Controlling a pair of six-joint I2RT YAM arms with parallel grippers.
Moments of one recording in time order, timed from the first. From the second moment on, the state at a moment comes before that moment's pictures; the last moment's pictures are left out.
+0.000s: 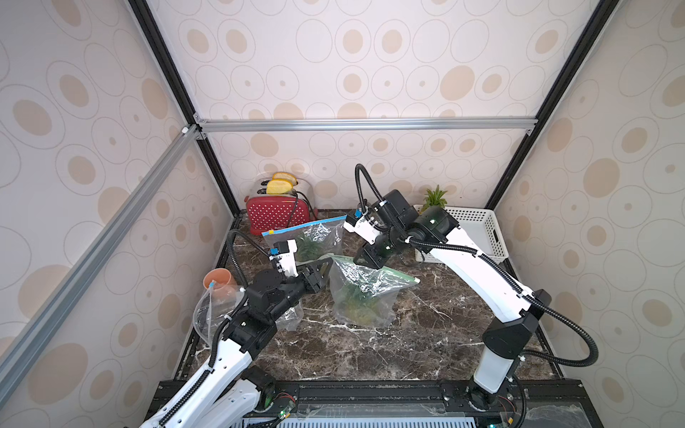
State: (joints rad) left arm -0.50 0.76 0.65 0.00 0.16 -0.79; right arm 0.88 1.80 2.08 -1.23 -0.28 -0.08
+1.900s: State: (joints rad) left arm -0.80 1.10 1.10 -0.37 -0.08 -0.92; right arm 1.01 1.81 2.20 -1.36 0.26 0.03
